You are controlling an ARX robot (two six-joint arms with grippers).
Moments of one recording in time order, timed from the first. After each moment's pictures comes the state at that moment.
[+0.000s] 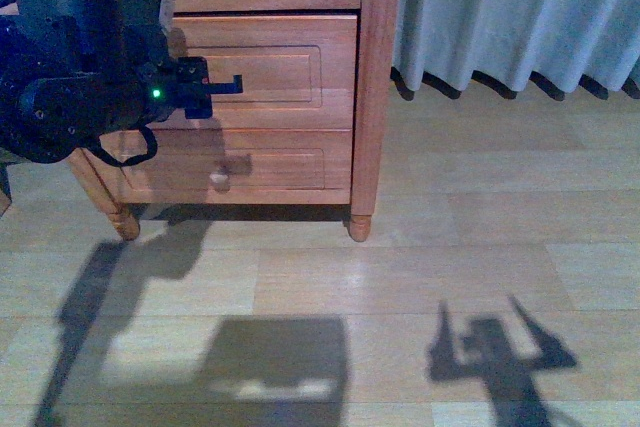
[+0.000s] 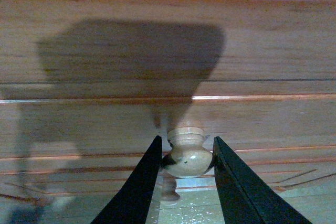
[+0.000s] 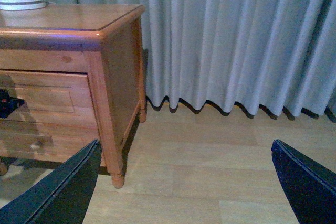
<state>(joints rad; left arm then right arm) -0.17 2.36 1.29 0.65 0.02 -0.04 0.00 0.00 0.01 0.00 0.00 0.00</state>
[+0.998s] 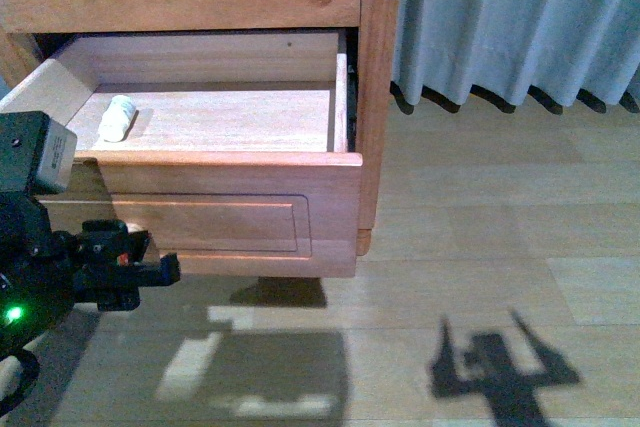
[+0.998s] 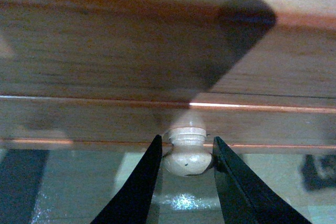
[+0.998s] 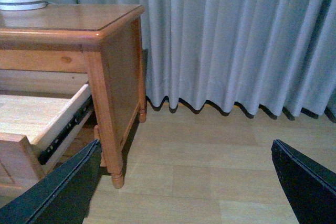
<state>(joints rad) -0.23 1.91 0.41 0.95 -0.05 -0.15 0.00 0.00 0.01 0.00 0.00 0.00</state>
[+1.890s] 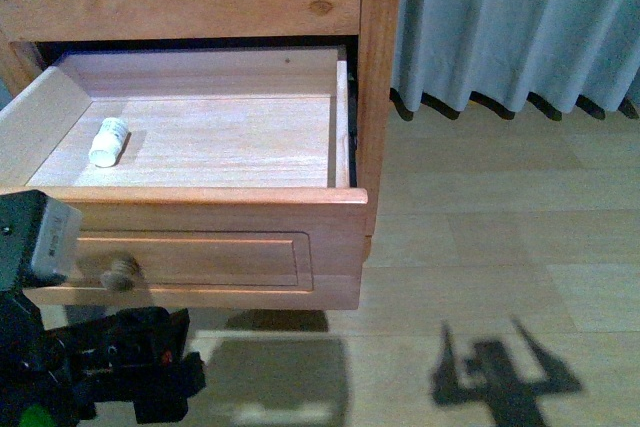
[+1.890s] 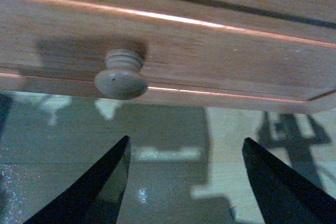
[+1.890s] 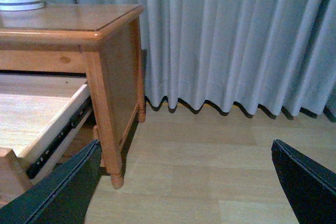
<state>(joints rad) -0.41 1.80 0.25 0.94 -0.11 -0.35 0.00 0.00 0.01 0.00 0.00 0.00</state>
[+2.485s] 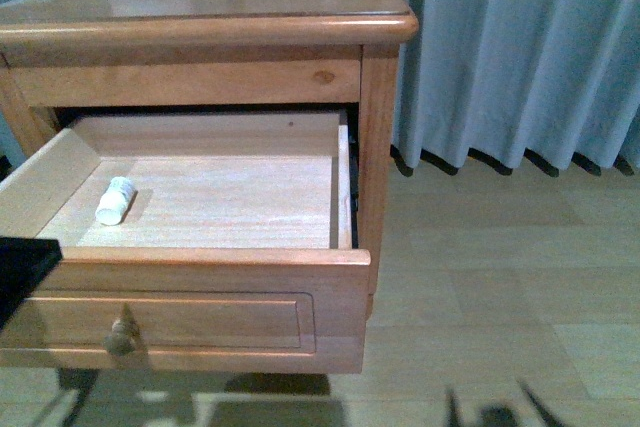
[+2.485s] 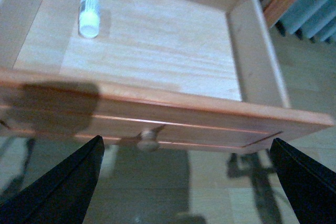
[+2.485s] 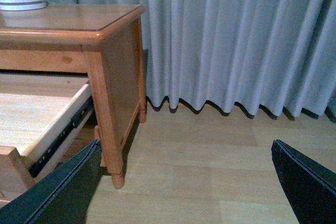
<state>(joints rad) -0.21 0.96 0.34 0.16 0.08 -0.29 0.00 0.00 0.01 0.00 0.00 0.00</state>
